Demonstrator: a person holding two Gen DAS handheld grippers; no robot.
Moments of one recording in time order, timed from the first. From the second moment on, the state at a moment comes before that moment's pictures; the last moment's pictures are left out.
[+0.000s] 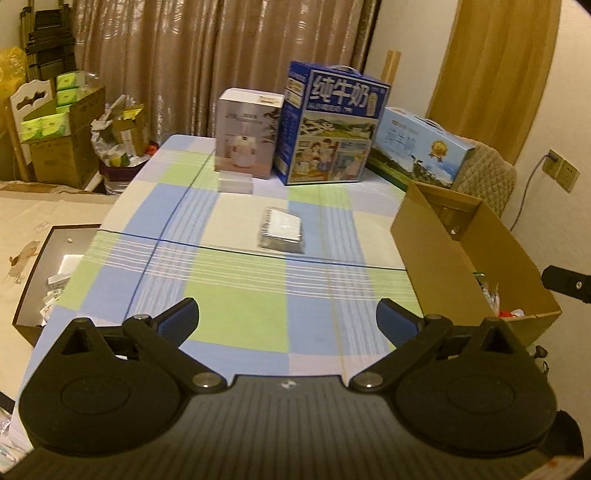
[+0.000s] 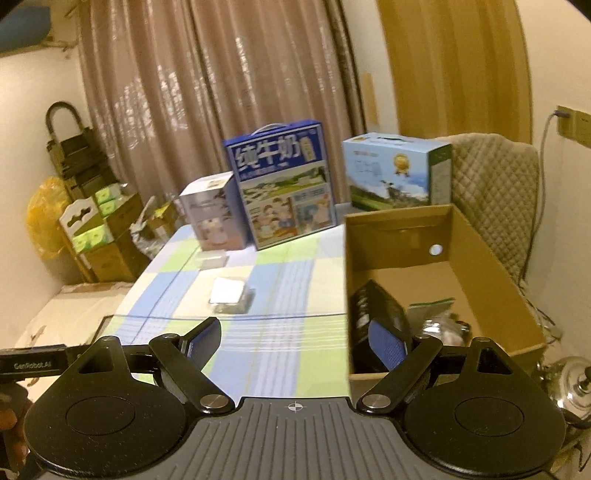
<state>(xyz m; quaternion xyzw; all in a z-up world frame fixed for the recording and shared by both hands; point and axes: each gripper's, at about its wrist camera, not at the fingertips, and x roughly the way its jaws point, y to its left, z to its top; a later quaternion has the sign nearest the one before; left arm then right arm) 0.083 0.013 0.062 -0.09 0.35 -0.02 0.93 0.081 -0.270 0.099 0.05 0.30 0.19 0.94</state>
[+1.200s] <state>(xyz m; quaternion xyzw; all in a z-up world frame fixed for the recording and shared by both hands) 0.231 0.127 -0.004 -0.10 0.32 0.09 0.94 0.246 -0.082 -0.036 -0.01 0.32 0.24 0.91</state>
